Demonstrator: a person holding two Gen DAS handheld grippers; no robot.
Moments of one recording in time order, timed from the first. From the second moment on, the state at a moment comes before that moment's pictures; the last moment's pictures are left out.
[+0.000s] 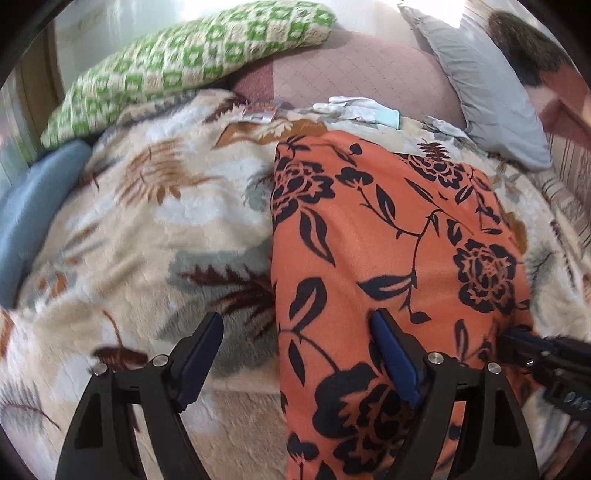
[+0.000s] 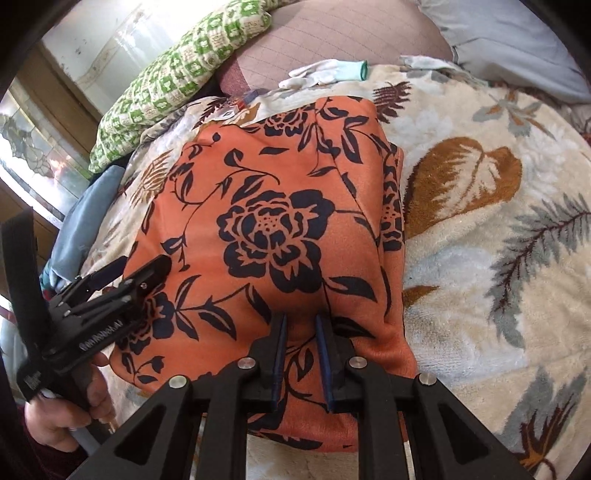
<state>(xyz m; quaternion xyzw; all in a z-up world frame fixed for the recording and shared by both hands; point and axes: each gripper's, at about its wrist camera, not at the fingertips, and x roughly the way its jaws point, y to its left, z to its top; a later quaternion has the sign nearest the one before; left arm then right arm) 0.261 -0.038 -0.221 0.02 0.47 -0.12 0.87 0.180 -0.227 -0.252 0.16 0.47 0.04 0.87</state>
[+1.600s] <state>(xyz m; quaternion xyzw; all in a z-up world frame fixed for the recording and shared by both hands) 0.320 -0.073 -0.218 0.07 0.45 -0.13 0.88 0.201 -0.260 -0.246 0.28 0.45 0.06 0.85</state>
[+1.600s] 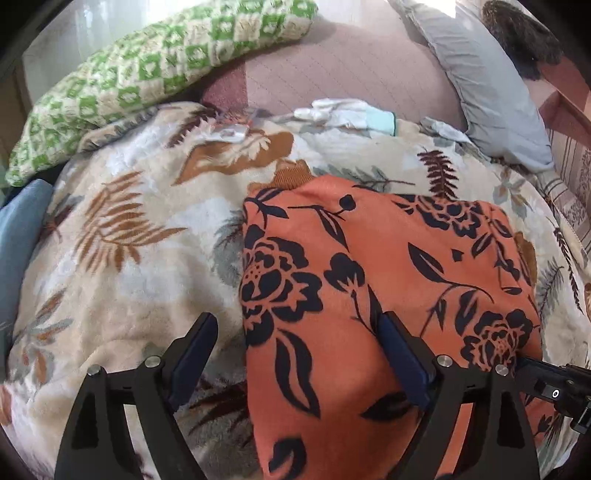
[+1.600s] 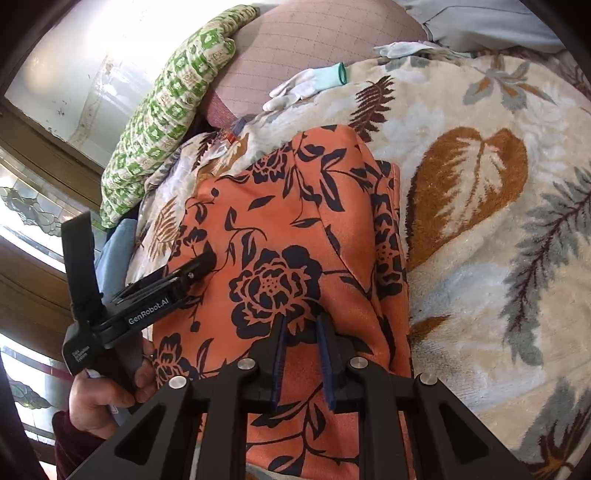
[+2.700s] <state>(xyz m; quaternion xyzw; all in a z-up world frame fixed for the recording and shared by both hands) 0.041 0.003 -0.034 0.04 0.24 0.03 0.97 -0.018 -0.164 -0.097 0.06 0.27 0.03 0.96</state>
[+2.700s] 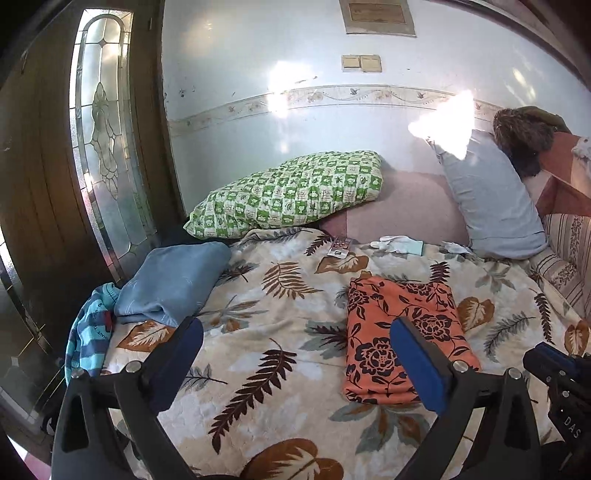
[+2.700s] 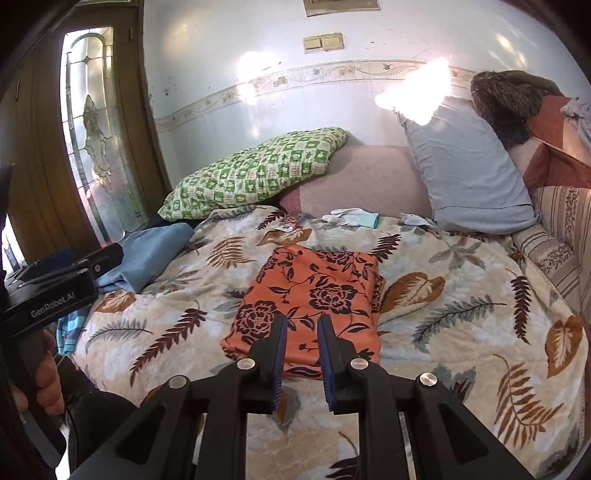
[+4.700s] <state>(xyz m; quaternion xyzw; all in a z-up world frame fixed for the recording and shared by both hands) 0.027 0.011 -0.034 0.04 0.28 0.01 0.96 -0.029 -0.161 -0.094 0.09 0.23 0.03 0.97</state>
